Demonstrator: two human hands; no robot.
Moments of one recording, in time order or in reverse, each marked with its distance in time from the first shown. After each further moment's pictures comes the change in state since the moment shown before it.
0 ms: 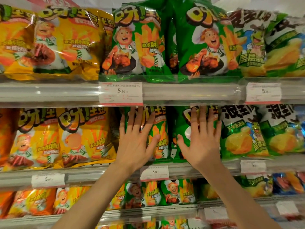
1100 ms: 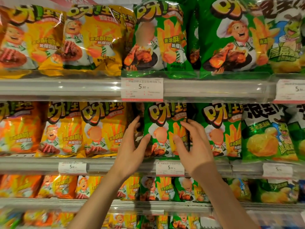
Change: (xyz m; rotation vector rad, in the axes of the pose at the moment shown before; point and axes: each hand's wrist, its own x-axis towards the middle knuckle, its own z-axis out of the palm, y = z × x) left_hand -0.043 -0.026 -0.039 -0.883 -0.058 -0.505; right_hand -0.027 -0.064 -0.026 0.860 -0.142 0.083
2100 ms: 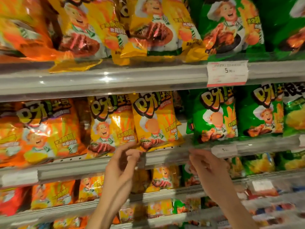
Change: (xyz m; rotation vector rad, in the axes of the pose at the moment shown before) left_hand -0.056 -0.077 -0.185 -0.281 -0.026 -0.185; right_hand -0.097 -0.097 0.116 0.351 -0.066 0.437
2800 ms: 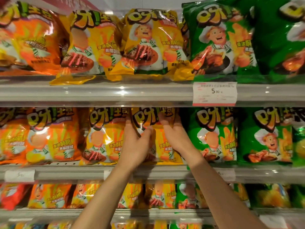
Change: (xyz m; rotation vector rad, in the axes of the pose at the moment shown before) left_hand 0.084 0.044 0.075 0.205 0.162 -0.017; right_hand 0.129 -0.084 0.036 -0.037 -0.189 -0.042
